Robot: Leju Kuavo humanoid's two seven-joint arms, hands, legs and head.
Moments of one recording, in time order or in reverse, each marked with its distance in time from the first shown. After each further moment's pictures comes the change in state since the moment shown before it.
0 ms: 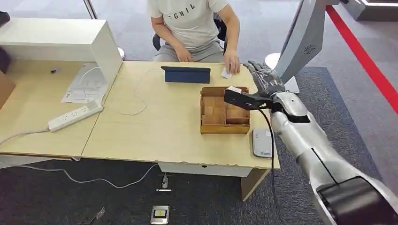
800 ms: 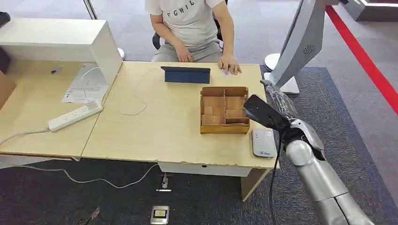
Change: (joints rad) left arm 0.006 0.013 0.008 0.000 0.043 0.026 -0.006; right arm 0.399 -0.166 -0.159 -0.704 -0.290 0.176 0.271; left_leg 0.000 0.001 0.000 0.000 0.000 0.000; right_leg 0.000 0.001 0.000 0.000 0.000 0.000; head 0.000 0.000
